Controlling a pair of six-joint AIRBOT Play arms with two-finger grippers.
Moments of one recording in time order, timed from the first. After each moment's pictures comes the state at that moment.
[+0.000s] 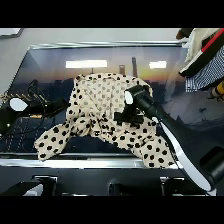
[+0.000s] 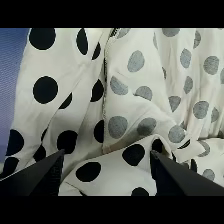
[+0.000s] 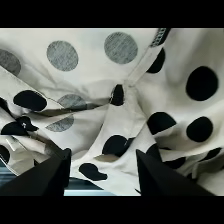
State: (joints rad) left arm -0.02 -1.17 0.94 1.07 -0.86 -1.66; right arm 0.58 -1.57 1.43 -1.44 1.47 2.21
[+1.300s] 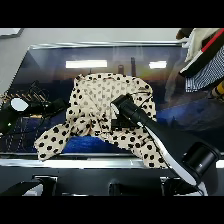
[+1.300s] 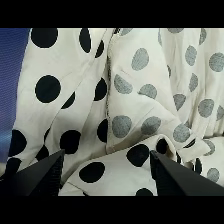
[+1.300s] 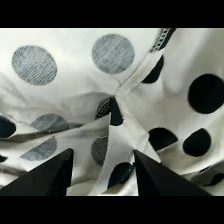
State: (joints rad) left arm -0.02 -1.18 0.94 1.07 -0.86 -1.65; right arm 0.70 -1.67 1.43 -1.60 1.47 2.30
